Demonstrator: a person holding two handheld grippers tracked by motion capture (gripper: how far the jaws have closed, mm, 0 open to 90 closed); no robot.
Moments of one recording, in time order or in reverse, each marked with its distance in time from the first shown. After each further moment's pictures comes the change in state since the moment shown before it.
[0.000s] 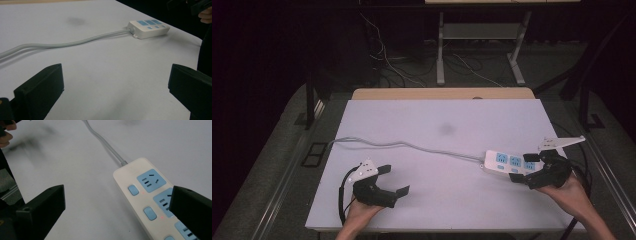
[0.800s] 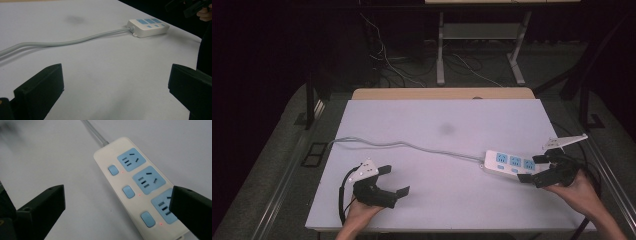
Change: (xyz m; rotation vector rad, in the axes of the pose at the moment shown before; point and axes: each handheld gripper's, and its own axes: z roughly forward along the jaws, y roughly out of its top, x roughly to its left) left arm 0.000 -0.001 0.001 0.008 -0.004 -0.002; right arm -0.021 -0.009 -0.006 0.113 -0.071 0.027
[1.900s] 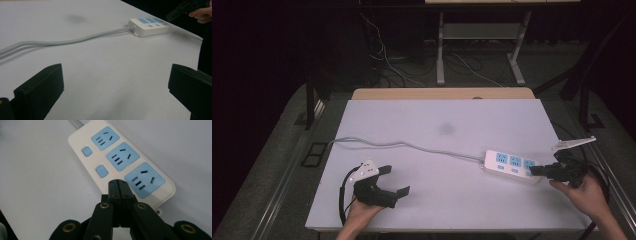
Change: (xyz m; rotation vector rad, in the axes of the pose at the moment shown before) left arm 0.000 0.000 0.001 0.004 0.006 -0.004; right arm -0.032 -0.022 0.001 0.029 -0.006 0.081
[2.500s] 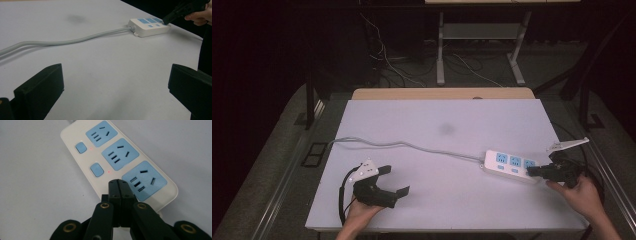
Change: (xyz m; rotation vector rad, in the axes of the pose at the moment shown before) left arm 0.000 0.000 0.000 0.002 -0.002 0.004; right arm -0.001 -0.002 0.012 0.011 -0.022 -0.020
